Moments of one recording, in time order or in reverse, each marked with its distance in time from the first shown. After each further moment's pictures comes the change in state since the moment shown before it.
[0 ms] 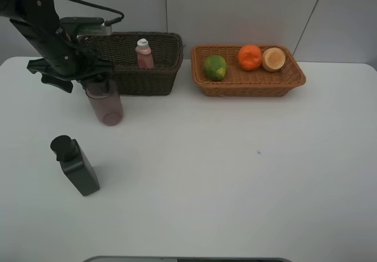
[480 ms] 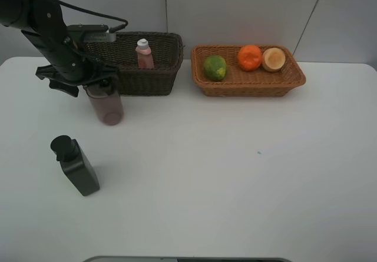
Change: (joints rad) left arm 0.000 0.051 0.000 -0.009 -0.058 -0.002; right arm 0.000 0.000 0.000 0.000 0.000 0.000
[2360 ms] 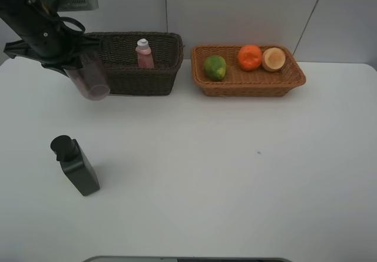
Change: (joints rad) left arm 0.000 -0.243 -0.016 -0.029 0.202 -0.006; right arm 0.000 0.000 0.000 0.000 0.000 0.000
